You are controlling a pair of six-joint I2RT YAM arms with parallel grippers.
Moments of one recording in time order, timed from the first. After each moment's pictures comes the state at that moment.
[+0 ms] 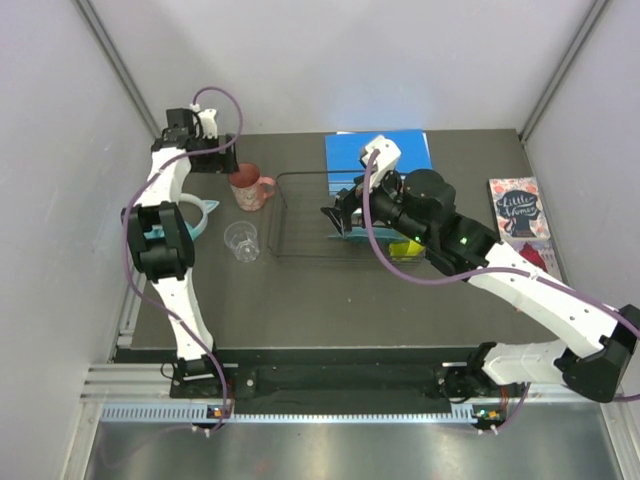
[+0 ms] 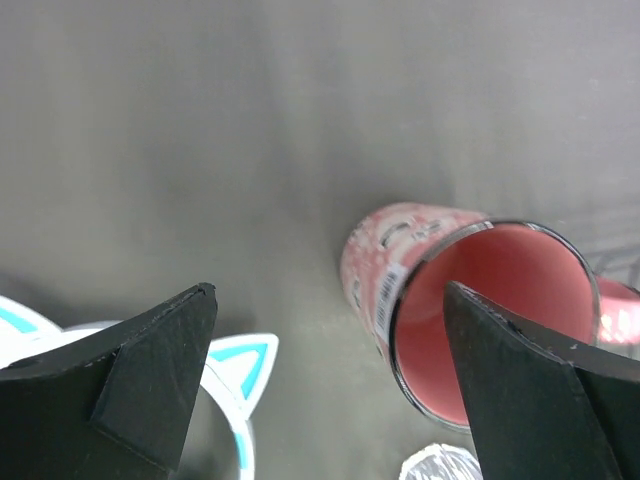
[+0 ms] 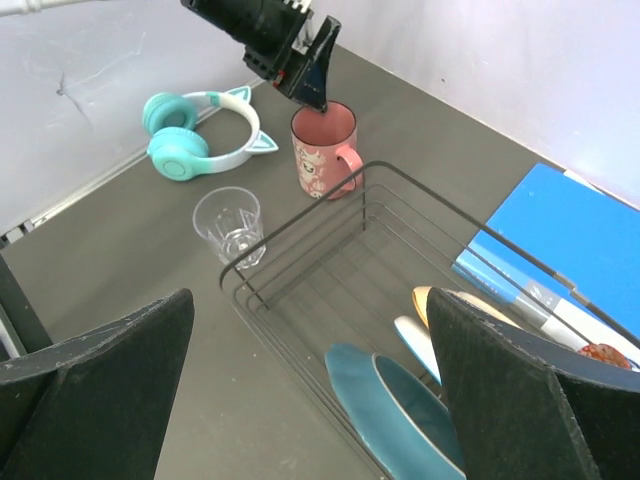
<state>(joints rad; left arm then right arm) 0.12 2.13 1.92 -0.63 0.31 0.12 0.88 1.22 1.26 -0.16 0.05 0.05</state>
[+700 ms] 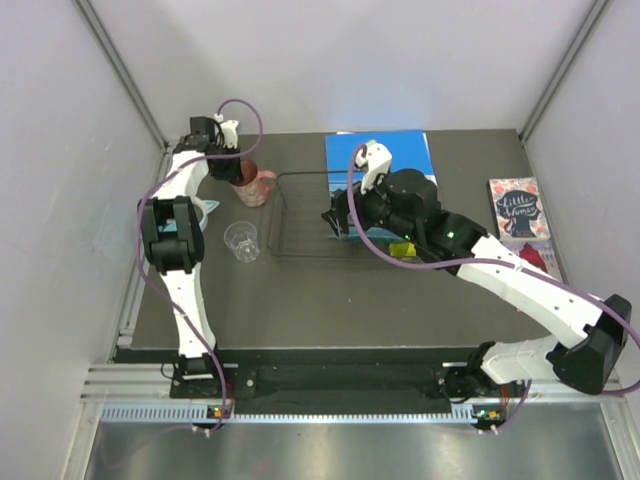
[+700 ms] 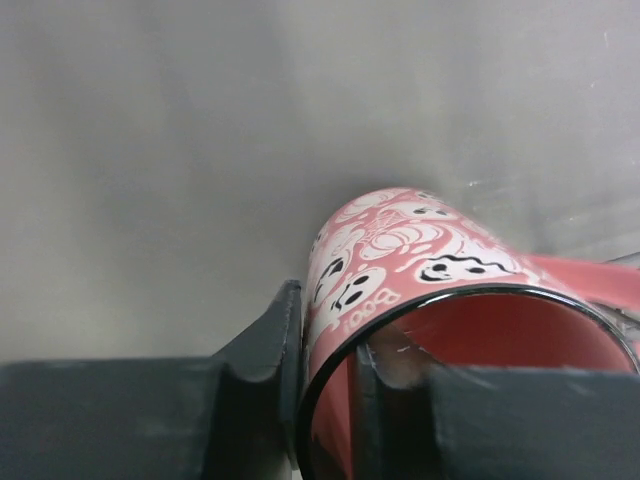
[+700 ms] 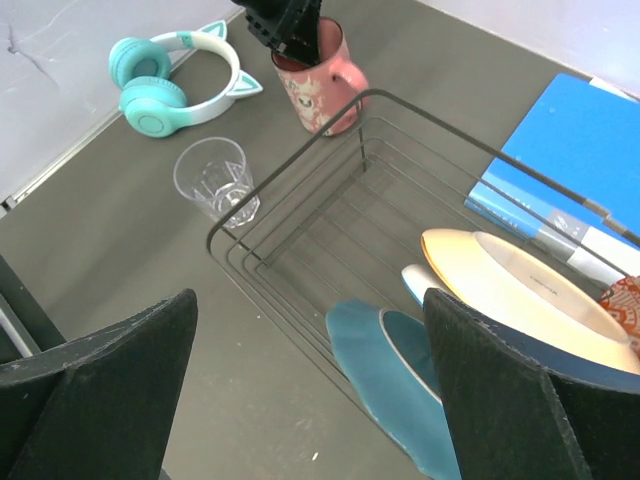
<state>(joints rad) 0.05 2.24 1.93 -0.60 0.30 0.16 0.85 1.28 1.26 -0.24 0.07 0.14</state>
